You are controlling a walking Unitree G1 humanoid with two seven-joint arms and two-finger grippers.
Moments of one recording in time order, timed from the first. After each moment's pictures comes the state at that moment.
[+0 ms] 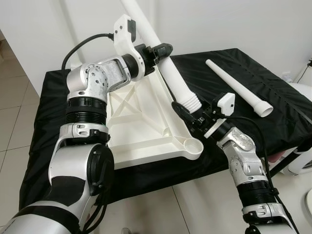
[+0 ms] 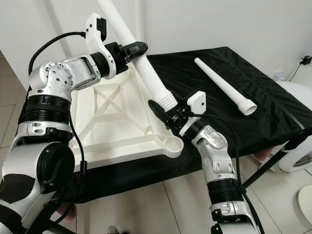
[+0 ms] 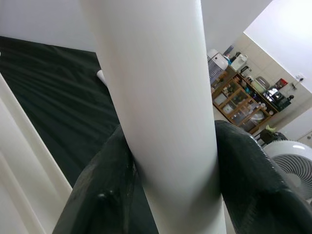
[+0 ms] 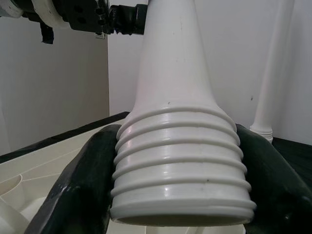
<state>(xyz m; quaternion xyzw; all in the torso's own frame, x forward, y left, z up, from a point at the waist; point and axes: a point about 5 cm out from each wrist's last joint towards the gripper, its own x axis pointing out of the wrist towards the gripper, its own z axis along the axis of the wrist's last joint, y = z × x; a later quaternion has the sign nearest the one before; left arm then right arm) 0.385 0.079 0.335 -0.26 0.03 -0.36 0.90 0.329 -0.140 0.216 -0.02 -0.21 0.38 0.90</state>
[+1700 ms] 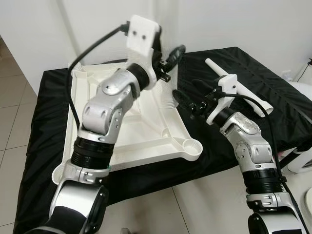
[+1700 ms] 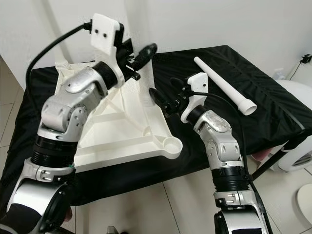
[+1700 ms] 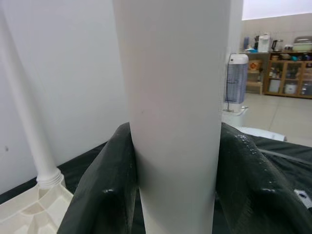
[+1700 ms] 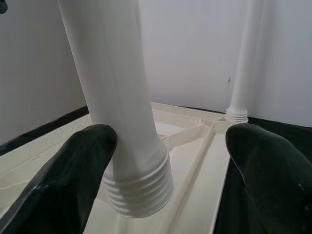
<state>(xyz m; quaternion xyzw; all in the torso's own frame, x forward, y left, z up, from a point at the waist) 0.329 0.051 0.330 0.01 -0.20 -0.34 0.92 0.340 -0.139 0.249 -0.03 -0.16 0.34 0.93</state>
